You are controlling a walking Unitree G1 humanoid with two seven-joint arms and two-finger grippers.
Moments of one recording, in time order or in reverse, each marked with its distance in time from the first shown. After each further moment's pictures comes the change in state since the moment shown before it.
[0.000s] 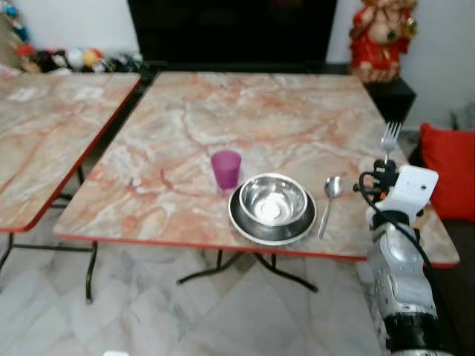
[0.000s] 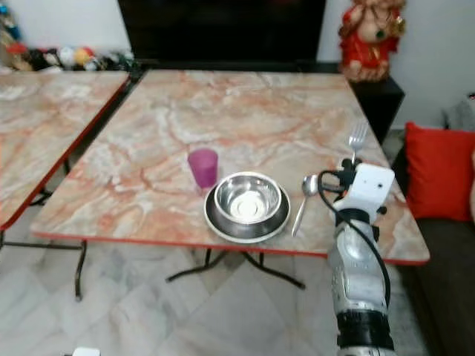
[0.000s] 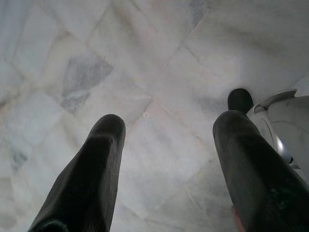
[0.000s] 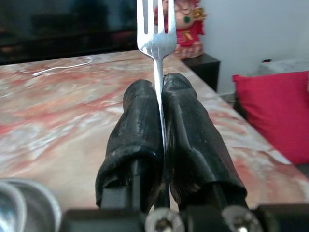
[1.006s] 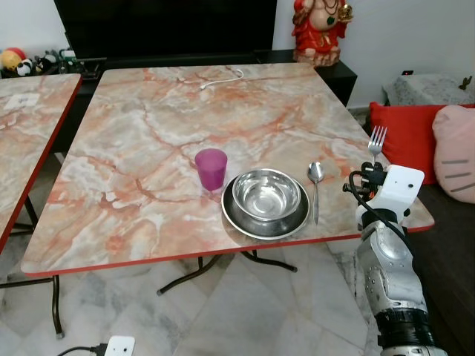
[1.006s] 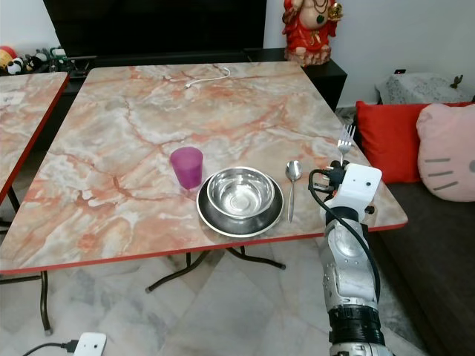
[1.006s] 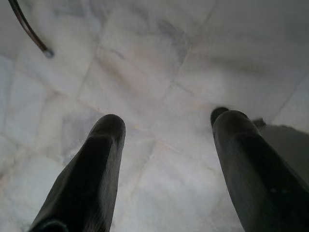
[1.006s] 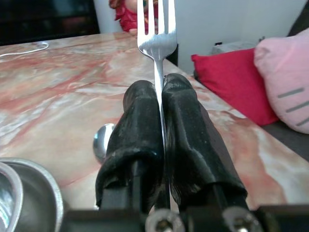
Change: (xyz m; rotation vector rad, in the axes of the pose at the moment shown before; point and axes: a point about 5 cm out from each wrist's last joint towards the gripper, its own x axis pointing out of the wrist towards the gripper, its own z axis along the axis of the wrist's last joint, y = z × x) left arm 0.003 -0.008 0.016 -0.042 -0.049 -0.013; right arm 0.002 0.013 -0.004 0.025 0.039 0.025
